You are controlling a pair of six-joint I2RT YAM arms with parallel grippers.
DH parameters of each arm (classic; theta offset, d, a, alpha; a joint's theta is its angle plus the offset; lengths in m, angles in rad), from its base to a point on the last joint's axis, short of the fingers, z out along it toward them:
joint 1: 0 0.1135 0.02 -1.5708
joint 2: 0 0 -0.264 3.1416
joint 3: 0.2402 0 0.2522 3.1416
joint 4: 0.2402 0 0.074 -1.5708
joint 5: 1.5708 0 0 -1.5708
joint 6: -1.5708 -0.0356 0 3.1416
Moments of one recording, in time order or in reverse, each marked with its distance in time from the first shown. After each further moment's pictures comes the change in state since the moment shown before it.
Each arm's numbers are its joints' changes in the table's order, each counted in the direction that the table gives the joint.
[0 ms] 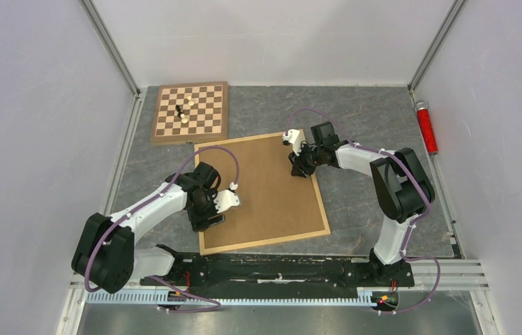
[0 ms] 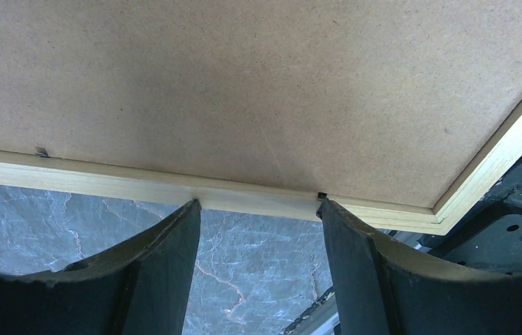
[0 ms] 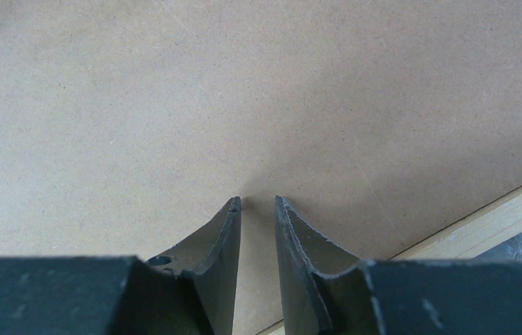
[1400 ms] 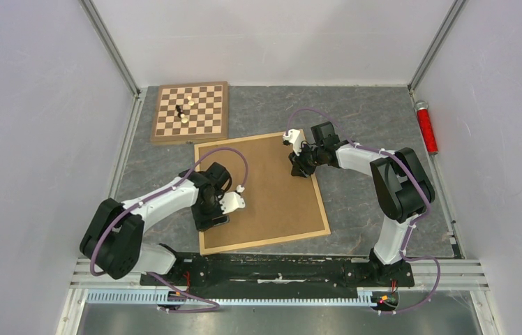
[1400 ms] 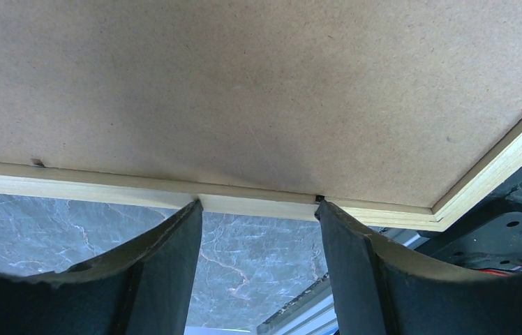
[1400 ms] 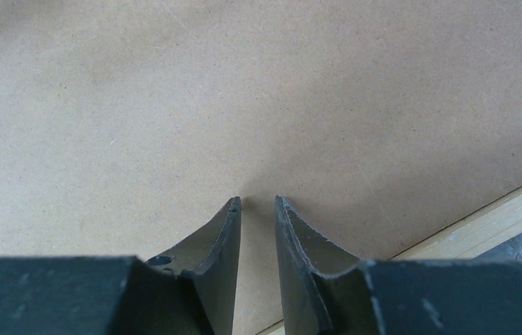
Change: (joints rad) left arm -0.098 0.119 0.055 0.030 -0.085 0.074; right arm -0.003 0.000 -0.001 -0.002 -0.006 0.000
